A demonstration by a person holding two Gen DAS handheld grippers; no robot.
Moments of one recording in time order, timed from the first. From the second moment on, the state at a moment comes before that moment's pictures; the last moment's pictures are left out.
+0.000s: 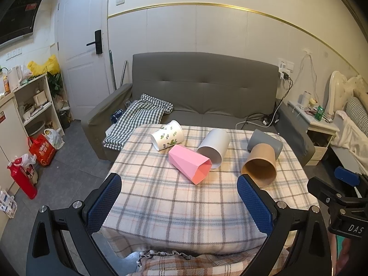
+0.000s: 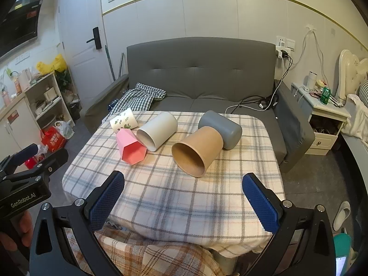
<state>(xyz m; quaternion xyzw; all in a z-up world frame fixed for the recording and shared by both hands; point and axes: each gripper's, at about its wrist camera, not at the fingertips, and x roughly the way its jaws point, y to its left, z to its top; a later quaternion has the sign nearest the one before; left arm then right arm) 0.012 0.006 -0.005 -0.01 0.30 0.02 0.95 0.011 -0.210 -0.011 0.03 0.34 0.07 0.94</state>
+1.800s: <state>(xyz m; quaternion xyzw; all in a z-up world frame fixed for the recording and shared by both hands) 0.163 -0.054 -0.063 0.02 0.40 0.08 0.91 0.295 -0.310 -0.118 -0.05 0.54 0.24 0.80</state>
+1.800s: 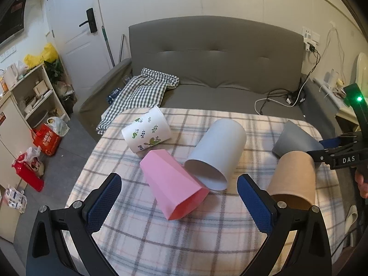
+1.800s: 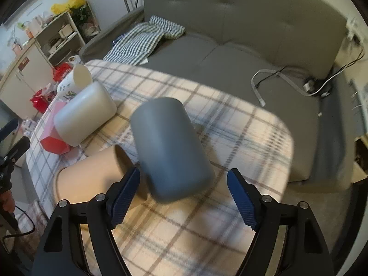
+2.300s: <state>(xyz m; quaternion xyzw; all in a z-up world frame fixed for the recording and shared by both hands) 0.165 -0.050 -0.066 0.03 0.40 0.08 0.91 0.312 -0.312 -0.152 0.07 0.56 0.27 0.78</state>
